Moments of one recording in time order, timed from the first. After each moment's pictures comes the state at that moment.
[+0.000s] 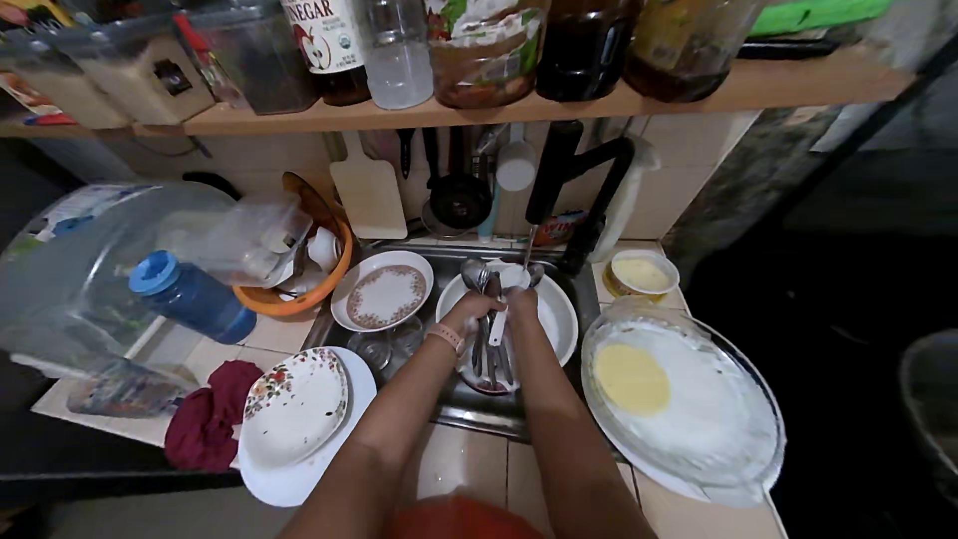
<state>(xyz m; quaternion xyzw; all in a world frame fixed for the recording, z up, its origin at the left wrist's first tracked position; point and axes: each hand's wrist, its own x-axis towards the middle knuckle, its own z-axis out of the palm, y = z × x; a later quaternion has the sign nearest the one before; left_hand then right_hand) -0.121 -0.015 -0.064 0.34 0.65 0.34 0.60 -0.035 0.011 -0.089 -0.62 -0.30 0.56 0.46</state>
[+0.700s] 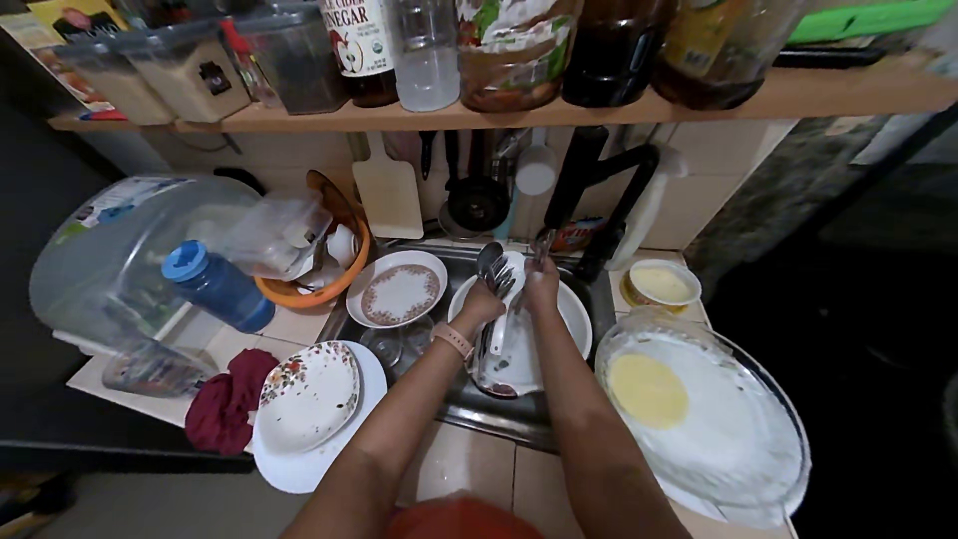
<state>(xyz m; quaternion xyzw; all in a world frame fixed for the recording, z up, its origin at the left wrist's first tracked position) -0.126 -0.027 -0.037 0.47 0.71 0.28 0.44 -0.023 0.045 -0.085 -0.49 -0.49 0.45 0.57</state>
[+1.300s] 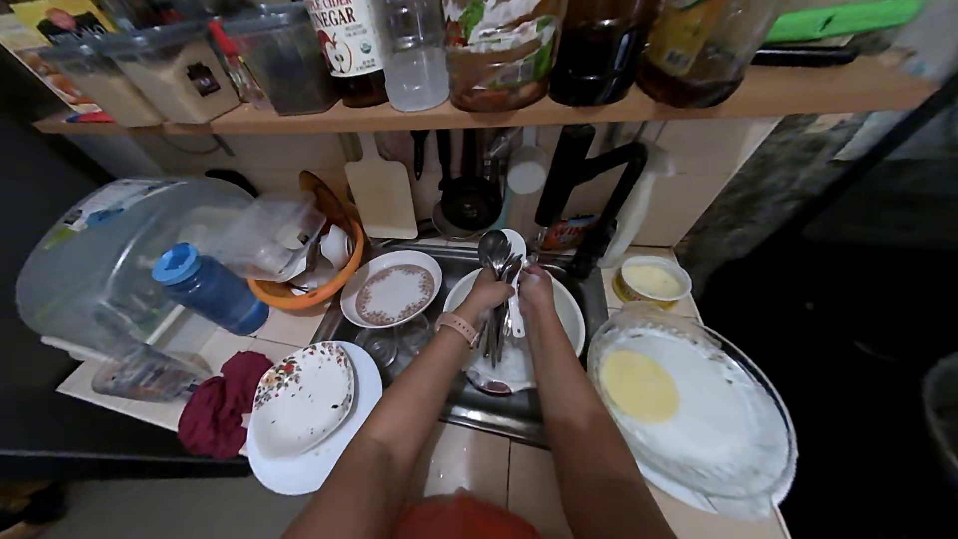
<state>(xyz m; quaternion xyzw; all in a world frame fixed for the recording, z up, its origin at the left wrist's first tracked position) -0.114 -0.028 -0.029 0.46 0.64 0.36 0.50 -0.026 0.026 -0.074 -0.50 -0.37 0.56 0.55</state>
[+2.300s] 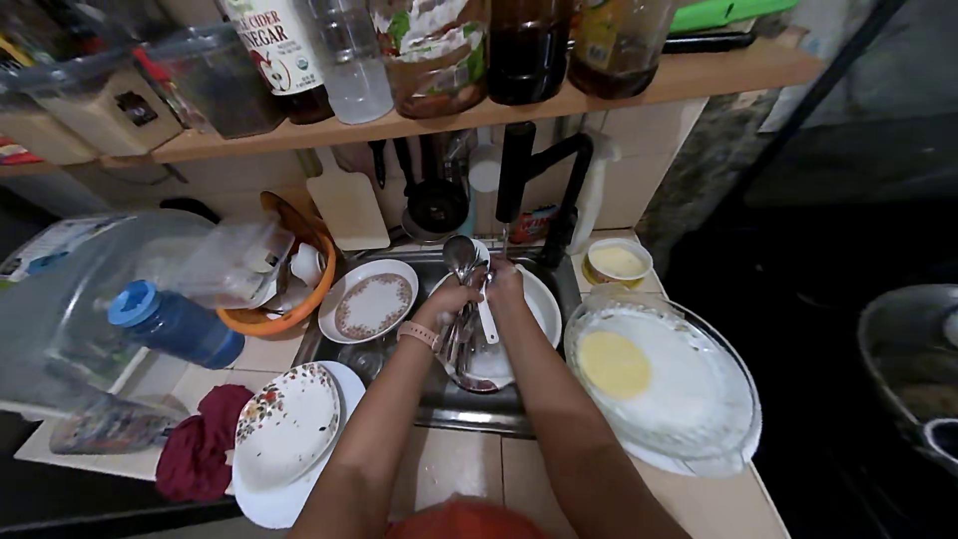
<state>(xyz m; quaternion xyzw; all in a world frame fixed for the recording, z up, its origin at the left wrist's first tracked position) -0.132 -0.024 -0.029 0.45 0.60 0.34 0.56 -0.040 0.039 -0.072 -0.41 -0.16 0.63 0.64</state>
